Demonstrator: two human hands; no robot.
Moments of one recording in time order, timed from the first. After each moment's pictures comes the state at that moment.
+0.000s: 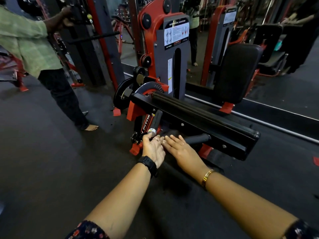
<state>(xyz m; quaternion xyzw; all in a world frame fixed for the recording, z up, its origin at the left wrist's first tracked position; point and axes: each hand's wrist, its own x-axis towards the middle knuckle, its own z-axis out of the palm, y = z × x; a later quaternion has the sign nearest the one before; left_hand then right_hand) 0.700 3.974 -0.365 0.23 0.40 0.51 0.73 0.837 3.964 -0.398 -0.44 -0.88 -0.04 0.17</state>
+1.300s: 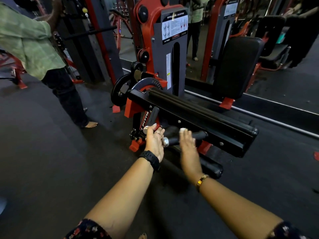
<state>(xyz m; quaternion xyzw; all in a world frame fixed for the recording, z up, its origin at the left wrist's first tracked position) 0.729 3.983 -0.356 0.27 0.46 0.51 0.68 0.847 3.961 -0.441 -0.60 -0.71 0.11 0.37</state>
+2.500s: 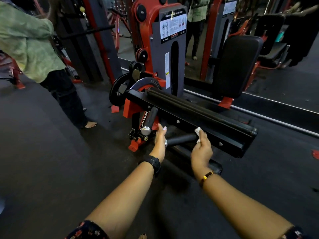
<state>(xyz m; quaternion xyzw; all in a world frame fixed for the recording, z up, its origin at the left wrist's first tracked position) 0.739 3.979 -0.360 0.47 0.55 0.41 0.55 0.864 3.976 -0.428 -0.68 -0.40 0.24 0.57</state>
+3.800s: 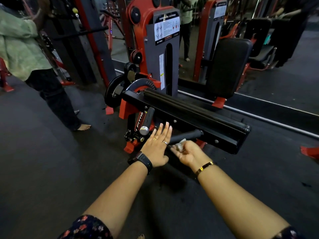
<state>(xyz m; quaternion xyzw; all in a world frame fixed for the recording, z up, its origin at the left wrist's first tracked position) 0.699 3.986 -0.383 0.88 0.47 -0.01 -0.01 0.841 3.981 -0.383 -0.53 -0.02 0.68 0.51</state>
